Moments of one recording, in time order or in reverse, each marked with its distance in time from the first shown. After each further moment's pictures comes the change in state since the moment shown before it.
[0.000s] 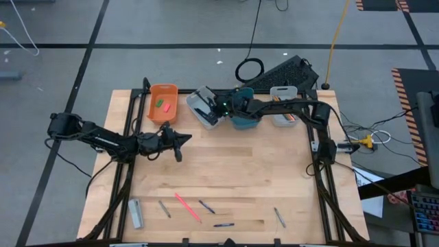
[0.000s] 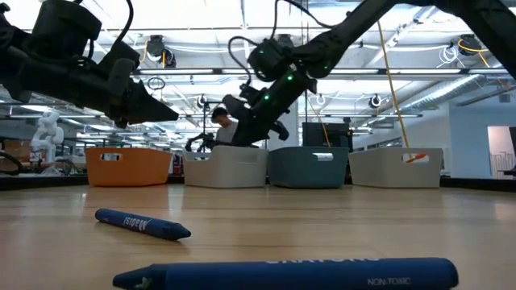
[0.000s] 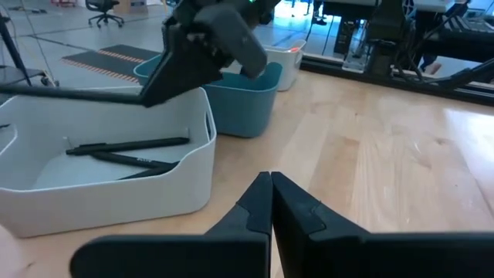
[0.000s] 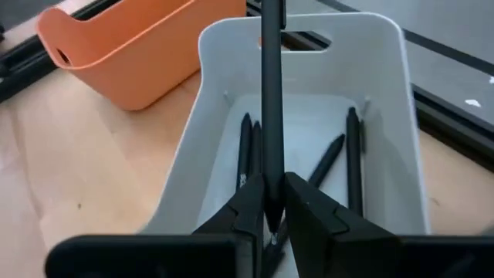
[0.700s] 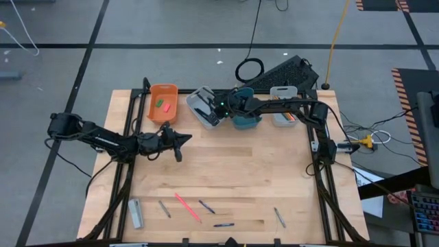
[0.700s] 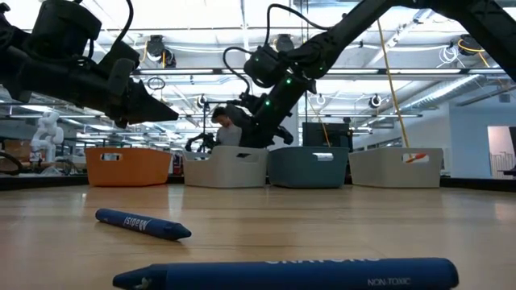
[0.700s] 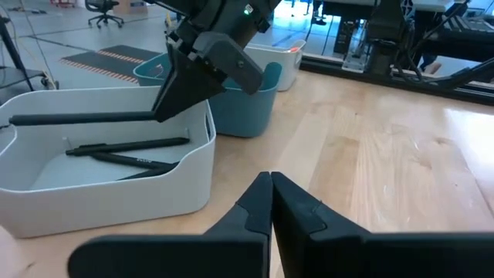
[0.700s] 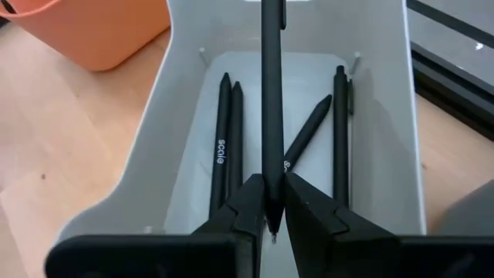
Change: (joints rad) left arm 0.000 0.000 0.000 0.001 -0.001 0.002; right arm -0.010 0.037 0.071 -0.164 0.002 0.004
